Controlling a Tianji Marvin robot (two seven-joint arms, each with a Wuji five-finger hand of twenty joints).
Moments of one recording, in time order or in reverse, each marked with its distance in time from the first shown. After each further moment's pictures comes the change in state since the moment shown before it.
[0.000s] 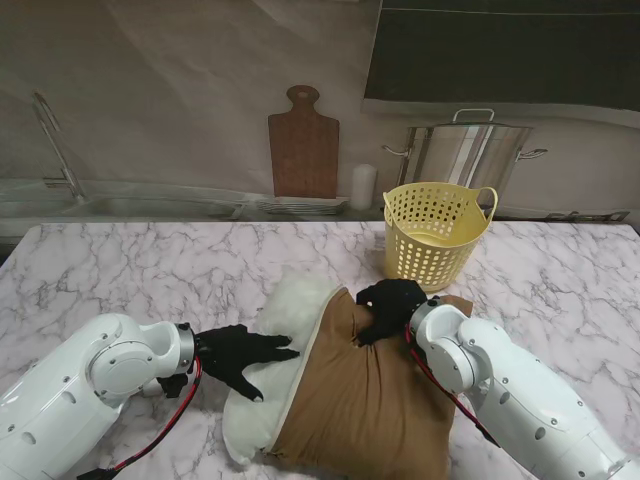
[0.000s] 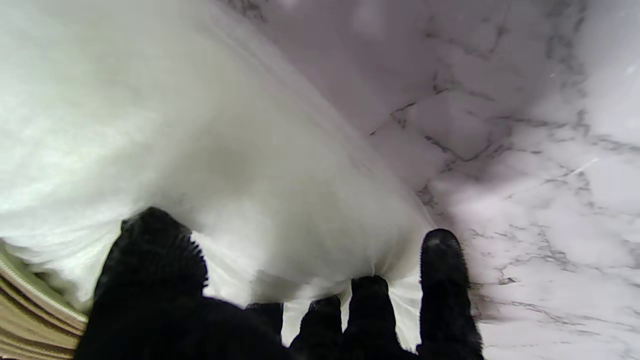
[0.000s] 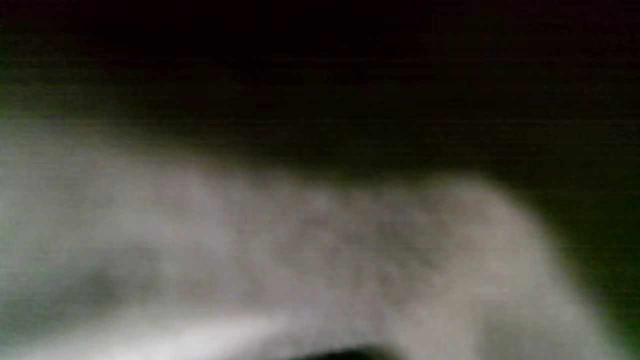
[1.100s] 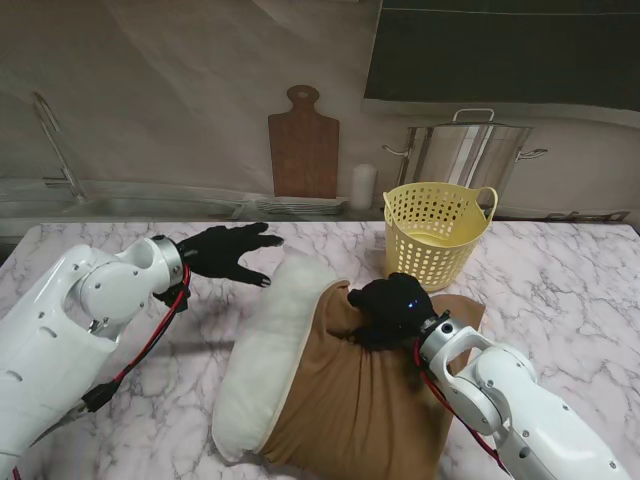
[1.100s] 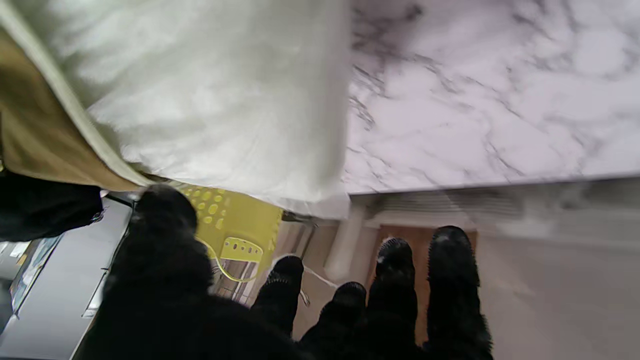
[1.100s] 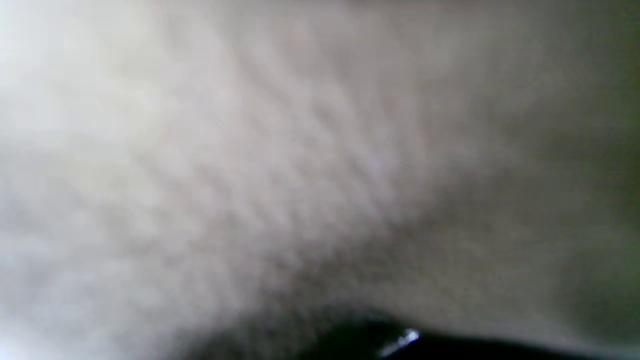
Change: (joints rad) left arm -0.193 -0.051 -0.083 -0.017 -0.152 0.277 0.061; right arm -0.249 0.001 0.195 -0.237 -0.289 -0.207 -0.283; left_hand -0.031 -0.002 -0.014 -0.006 0.109 0.084 0.117 0.070 0.049 0.168 0.020 -0.012 0.091 0.163 0.079 0.044 0.012 0.018 0.000 -0.034; right_hand 0.148 0.100 0.011 0.000 0.074 -0.009 0.076 0.193 0.043 0.022 0.071 0.070 0.028 -0.032 0.024 0.000 0.008 0.000 0.002 -0.034
